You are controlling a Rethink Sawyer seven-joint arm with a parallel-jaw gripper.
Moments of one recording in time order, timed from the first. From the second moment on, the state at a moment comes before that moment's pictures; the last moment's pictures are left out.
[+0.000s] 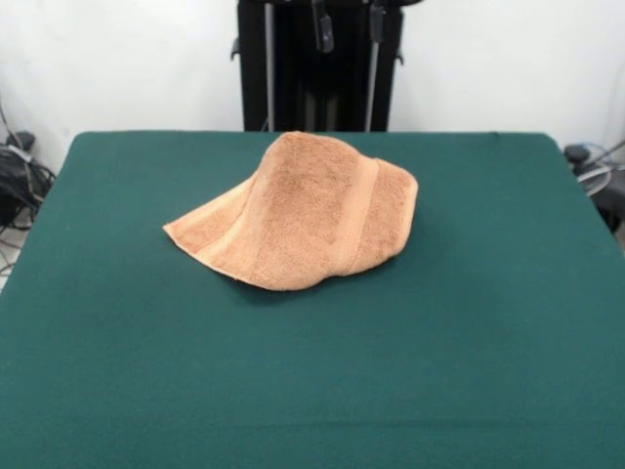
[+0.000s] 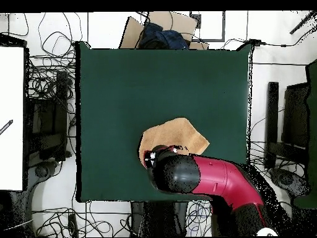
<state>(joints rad) -0.67 -1.14 0.47 2.17 -0.09 0.62 1.35</state>
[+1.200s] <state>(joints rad) -0.67 -1.00 0.39 2.16 -0.23 0.54 1.35</state>
